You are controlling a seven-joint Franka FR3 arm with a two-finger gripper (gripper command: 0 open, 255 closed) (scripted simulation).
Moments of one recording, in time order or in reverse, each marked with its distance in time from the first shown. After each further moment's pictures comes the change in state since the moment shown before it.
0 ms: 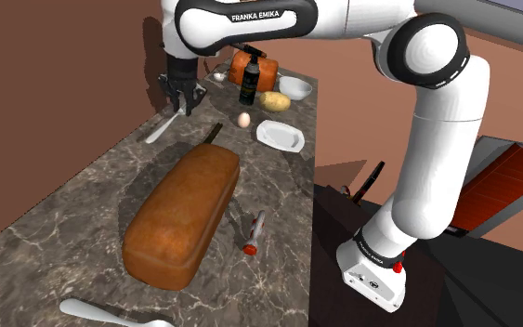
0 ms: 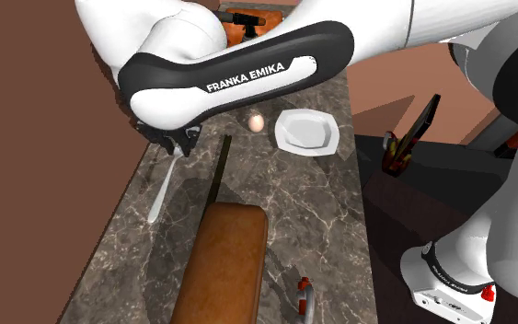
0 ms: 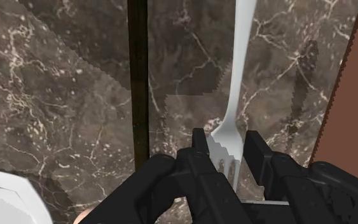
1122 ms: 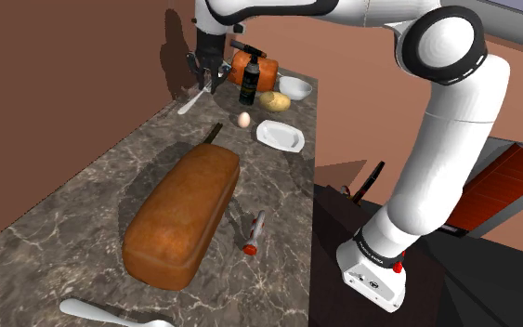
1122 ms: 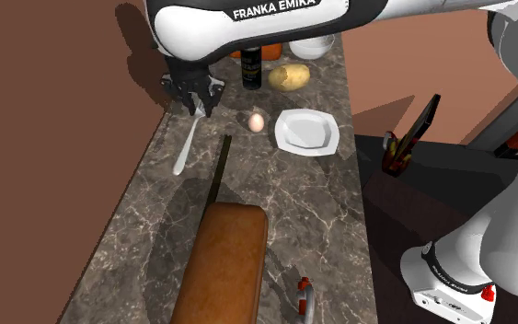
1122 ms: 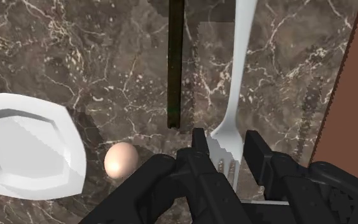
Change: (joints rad) arm -0.125 -0.095 -0.025 0.004 0.060 -0.074 -0.169
